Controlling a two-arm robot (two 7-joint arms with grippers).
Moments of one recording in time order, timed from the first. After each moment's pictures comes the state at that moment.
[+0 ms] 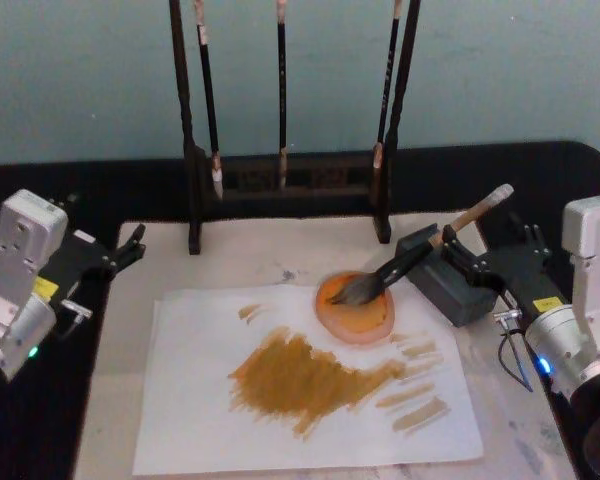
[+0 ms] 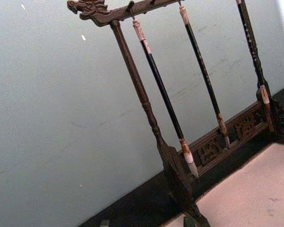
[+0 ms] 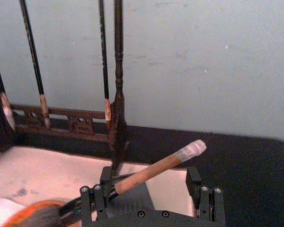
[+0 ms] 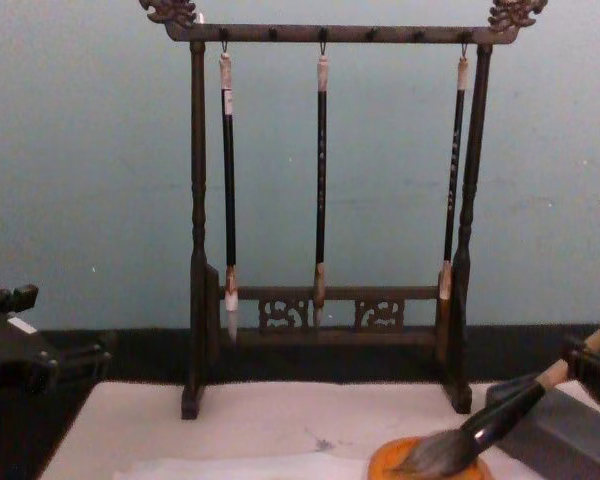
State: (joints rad) left arm -0.20 0.60 0.45 -1.41 -0.25 -0.12 0.03; right arm 0.11 0.52 -0.46 -1.50 0.47 -0.14 -0.15
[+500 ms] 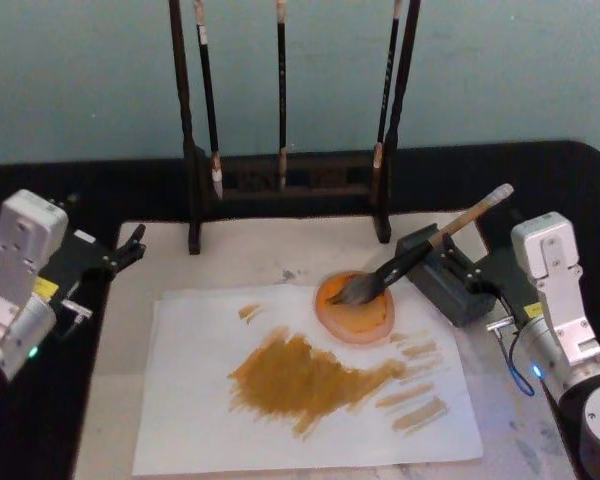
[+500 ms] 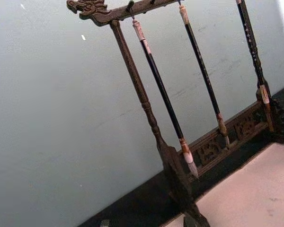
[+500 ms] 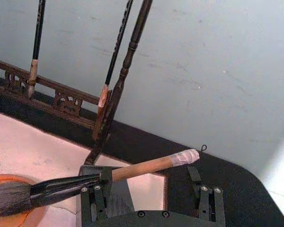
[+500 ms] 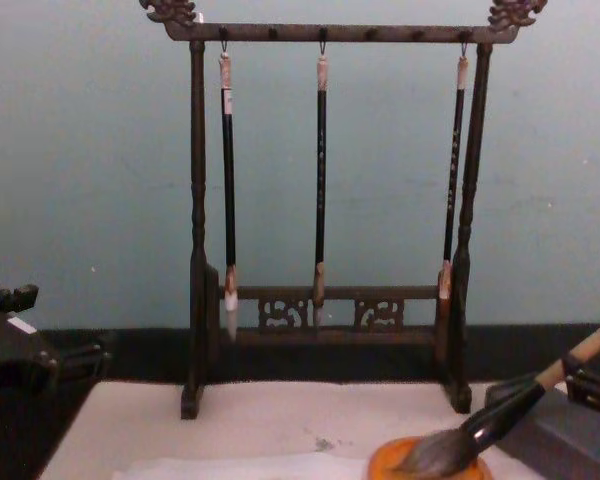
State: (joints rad) left arm -0.20 0.60 0.45 -1.41 -0.25 -0.12 0.03; right arm 0.14 0.52 -0.52 -1.47 0.19 -0.11 -0.27
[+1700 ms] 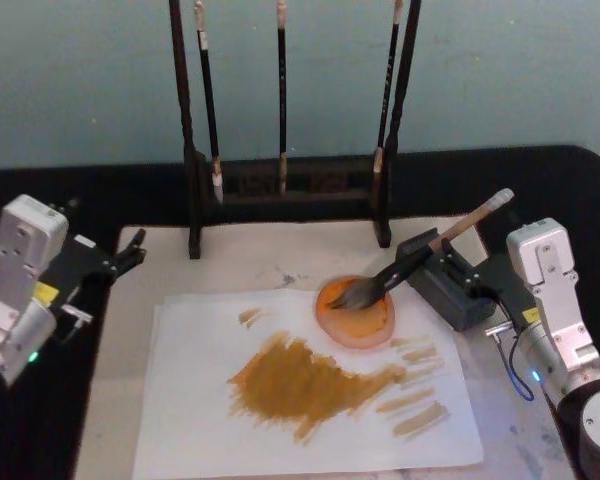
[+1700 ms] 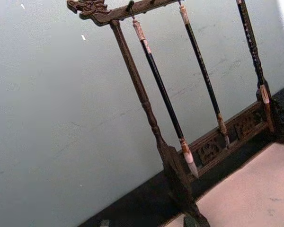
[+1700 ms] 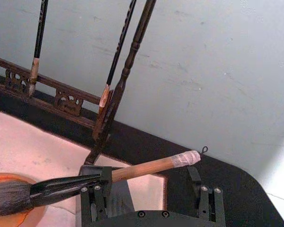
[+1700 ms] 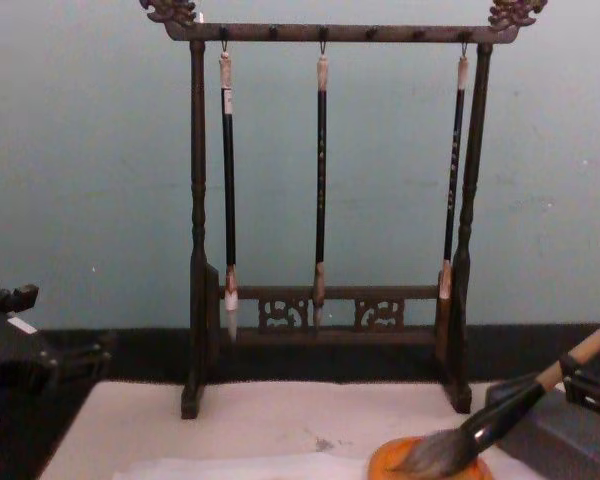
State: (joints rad) left arm -0.20 0.60 0.45 -1.41 -0.25 -0.12 0.03; right arm 0.14 0.51 -0.51 -1.46 0.17 -0.11 -0.27
